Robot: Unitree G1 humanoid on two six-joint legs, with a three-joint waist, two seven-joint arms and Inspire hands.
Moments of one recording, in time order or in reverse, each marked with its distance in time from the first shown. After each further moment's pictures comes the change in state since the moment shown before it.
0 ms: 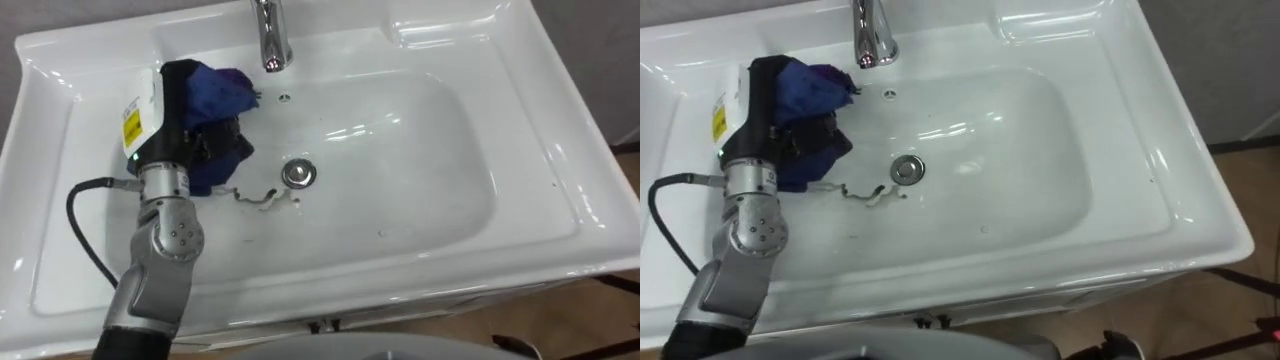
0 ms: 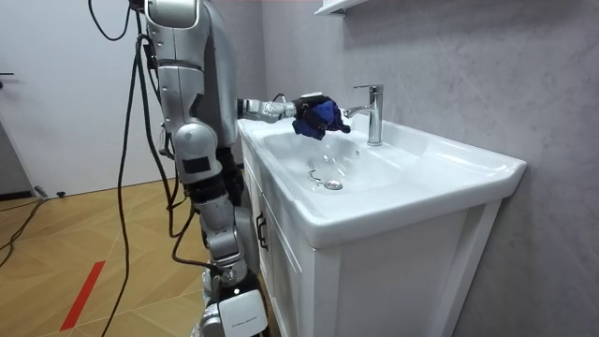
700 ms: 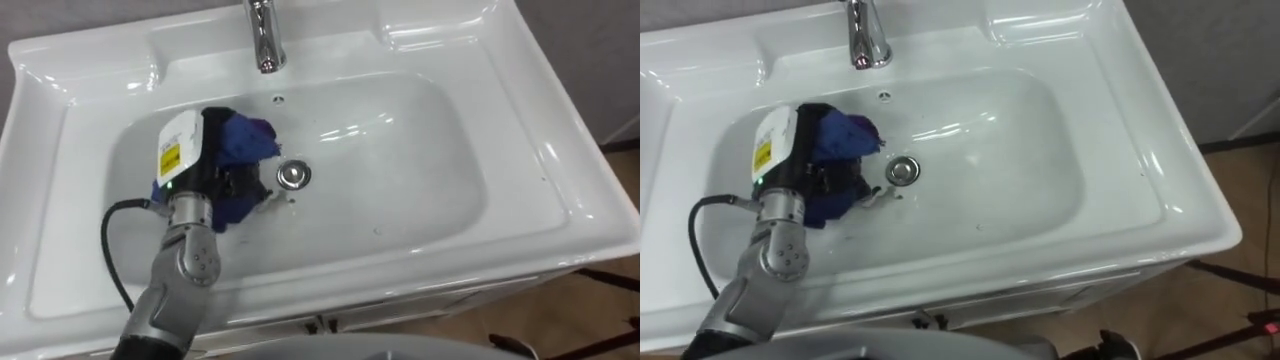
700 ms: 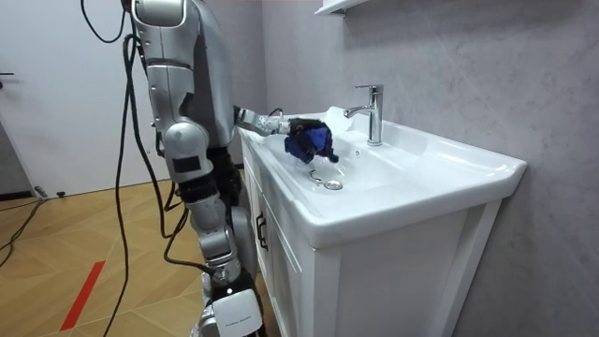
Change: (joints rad) left arm 0.034 0.001 -0.096 0.265 0.065 -0.006 0.001; right arm 0.004 -0.003 0.031 0.007 0.016 -0.018 0.012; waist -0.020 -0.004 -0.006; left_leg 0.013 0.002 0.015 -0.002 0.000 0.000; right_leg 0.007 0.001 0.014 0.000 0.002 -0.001
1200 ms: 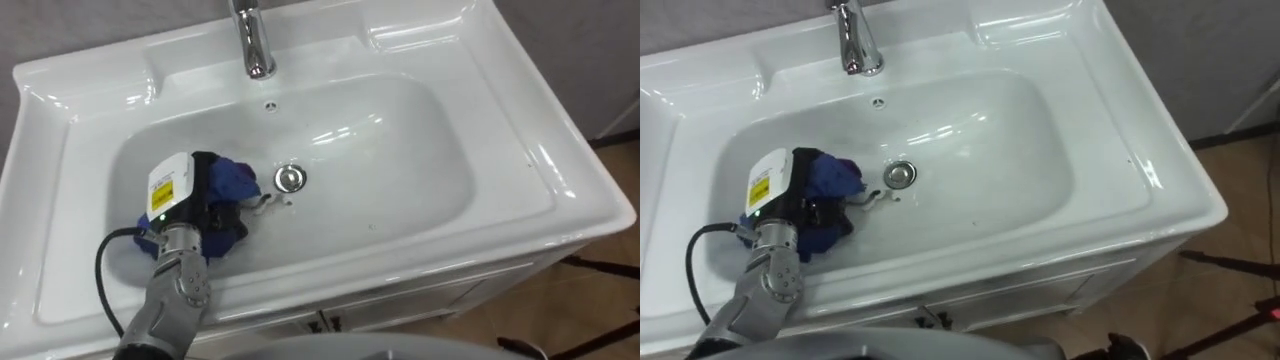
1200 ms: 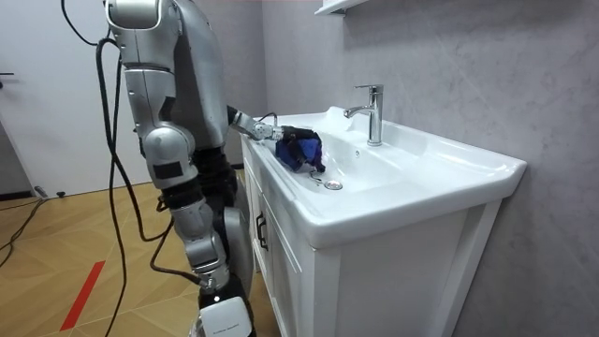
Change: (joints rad) left arm -0.017 0.022 0.020 0.183 0.056 -0.003 0.073; right arm 0.011 -0.029 -0.003 0.002 -0.036 0.003 0.018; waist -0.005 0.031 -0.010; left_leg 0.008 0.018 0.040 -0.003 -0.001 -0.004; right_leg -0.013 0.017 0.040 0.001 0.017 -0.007
